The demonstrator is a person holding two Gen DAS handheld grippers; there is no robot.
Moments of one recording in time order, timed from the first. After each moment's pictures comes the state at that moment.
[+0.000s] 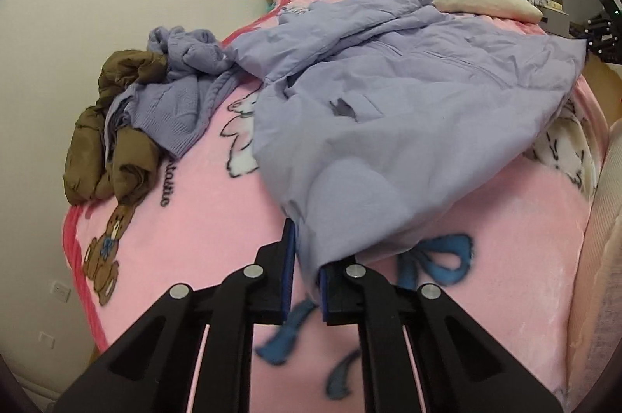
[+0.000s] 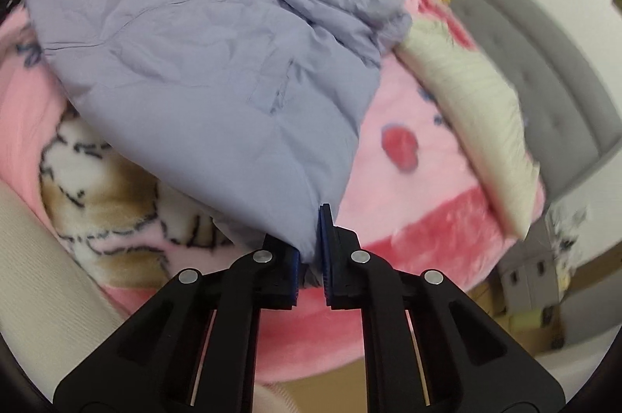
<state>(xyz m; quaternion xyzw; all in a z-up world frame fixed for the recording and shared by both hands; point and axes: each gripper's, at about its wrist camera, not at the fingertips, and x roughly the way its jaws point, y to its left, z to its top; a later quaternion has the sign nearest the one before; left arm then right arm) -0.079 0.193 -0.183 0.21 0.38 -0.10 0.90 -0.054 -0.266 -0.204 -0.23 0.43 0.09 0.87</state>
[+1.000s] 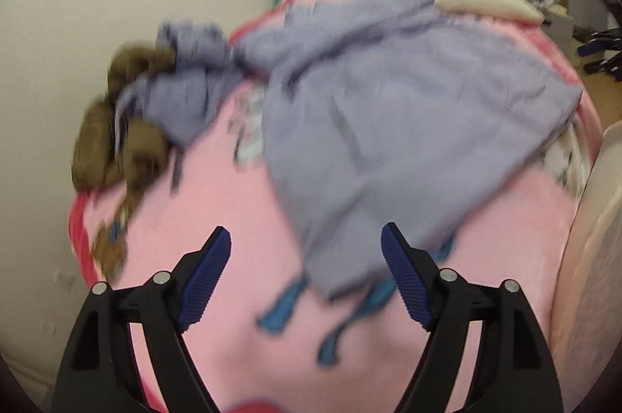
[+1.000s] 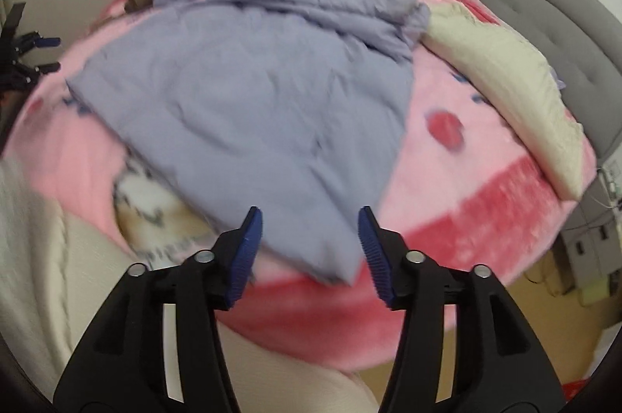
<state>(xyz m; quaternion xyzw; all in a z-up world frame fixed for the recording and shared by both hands) -0.099 0.182 -0.160 0.21 0.36 -0.10 0.90 -0.070 -0.257 -0.196 -0.11 0.41 0.19 0.88</state>
